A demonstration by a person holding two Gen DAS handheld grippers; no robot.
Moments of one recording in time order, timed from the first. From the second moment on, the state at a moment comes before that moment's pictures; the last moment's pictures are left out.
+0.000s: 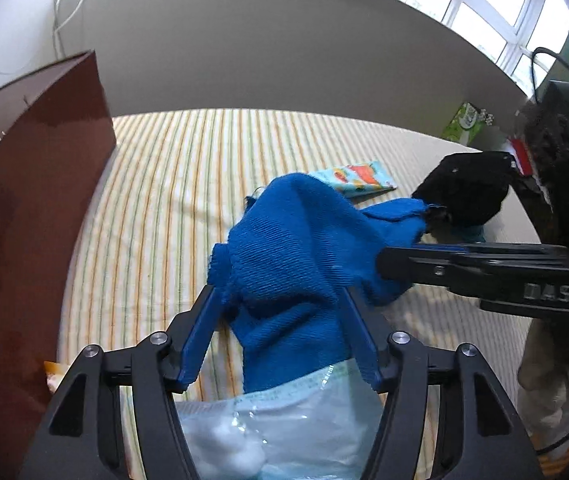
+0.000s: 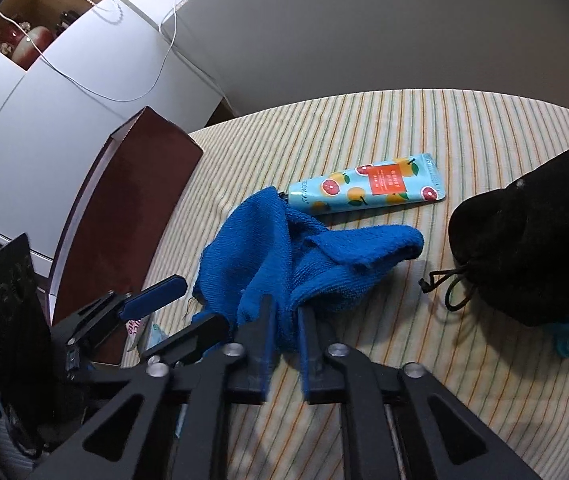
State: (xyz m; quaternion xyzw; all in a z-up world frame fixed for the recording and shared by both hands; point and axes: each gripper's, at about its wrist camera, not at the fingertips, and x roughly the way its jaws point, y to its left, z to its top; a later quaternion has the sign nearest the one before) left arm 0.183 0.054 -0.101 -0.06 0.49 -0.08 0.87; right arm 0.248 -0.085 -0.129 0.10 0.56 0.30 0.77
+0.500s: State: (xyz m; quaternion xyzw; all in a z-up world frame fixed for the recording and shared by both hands) left arm 0.193 0.037 -0.114 -0.06 0.49 -0.11 0.86; right arm 0.256 -0.080 -0.144 0.14 0.58 0.33 0.73
